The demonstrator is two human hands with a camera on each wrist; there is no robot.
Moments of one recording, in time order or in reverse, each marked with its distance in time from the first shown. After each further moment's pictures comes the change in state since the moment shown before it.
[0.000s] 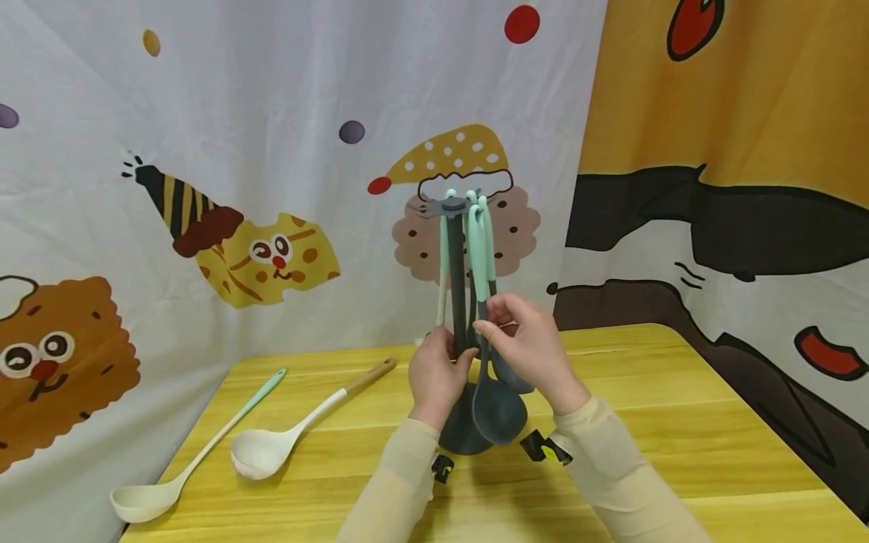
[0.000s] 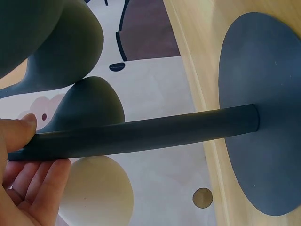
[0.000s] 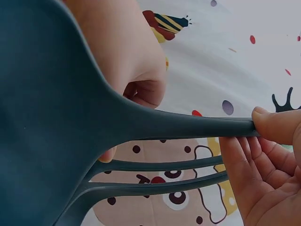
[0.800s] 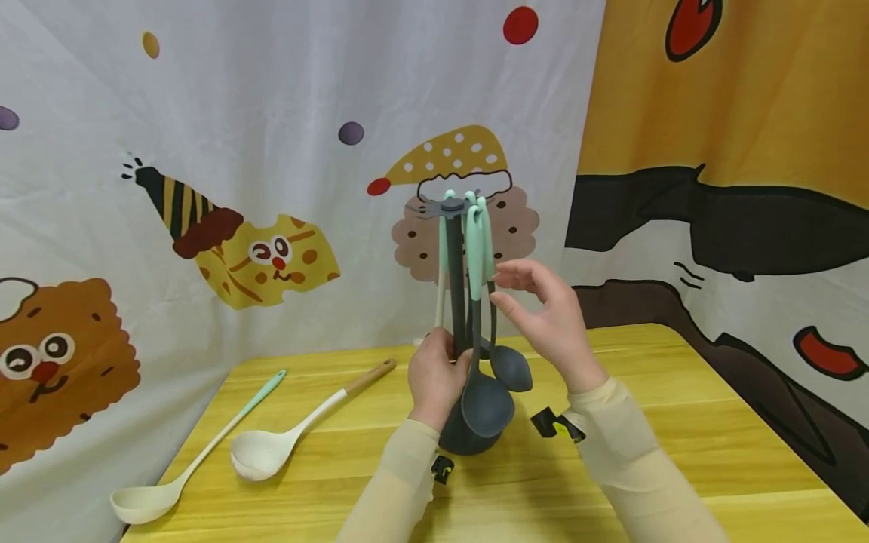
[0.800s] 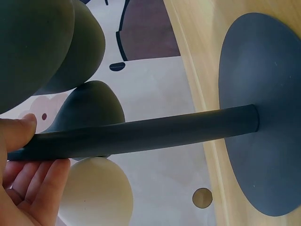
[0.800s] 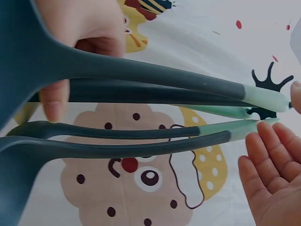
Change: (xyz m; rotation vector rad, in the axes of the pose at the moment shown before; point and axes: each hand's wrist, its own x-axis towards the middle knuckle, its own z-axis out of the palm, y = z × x) left_hand 0.000 0.000 0.001 -0.011 0.003 -0.011; right_hand 0.020 -0.001 -0.027 0.097 0.089 -0.171
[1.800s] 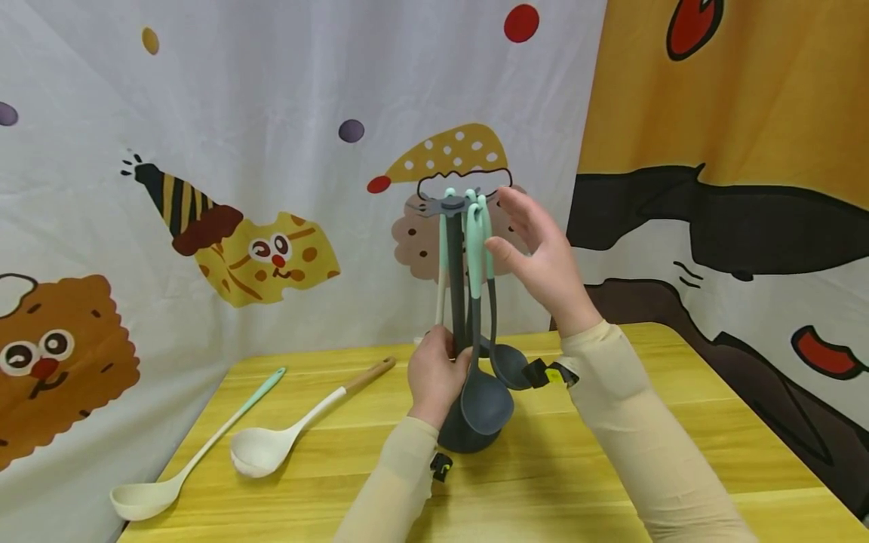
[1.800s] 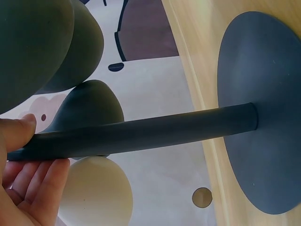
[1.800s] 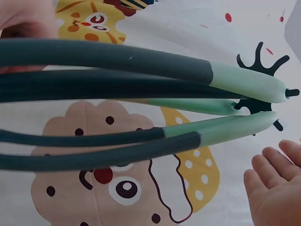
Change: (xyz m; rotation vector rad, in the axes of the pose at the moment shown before) left_hand 0.000 0.000 0.000 0.011 -0.023 -0.008; right_hand 0.057 -0.011 -0.009 0.190 -0.052 0.058
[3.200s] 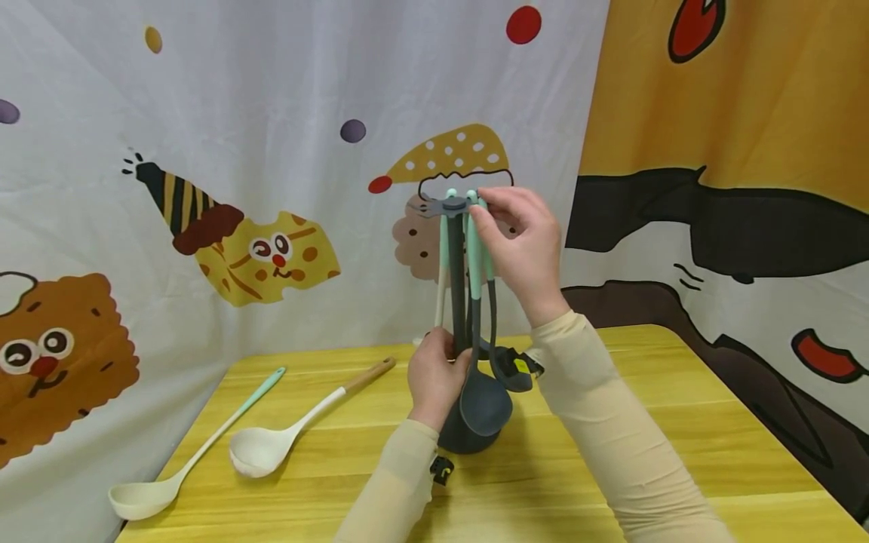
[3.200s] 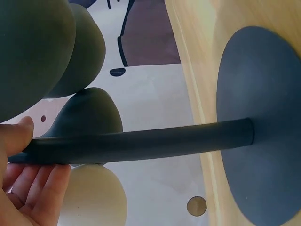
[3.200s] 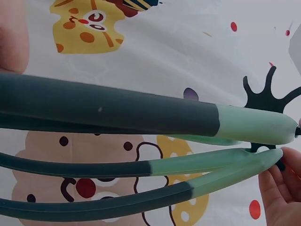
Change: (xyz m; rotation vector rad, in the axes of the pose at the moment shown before) left_hand -0.002 -0.002 0.001 -0.068 0.021 -0.006; right_hand 0.021 -0.011 0.035 -0.102 0.312 -0.227
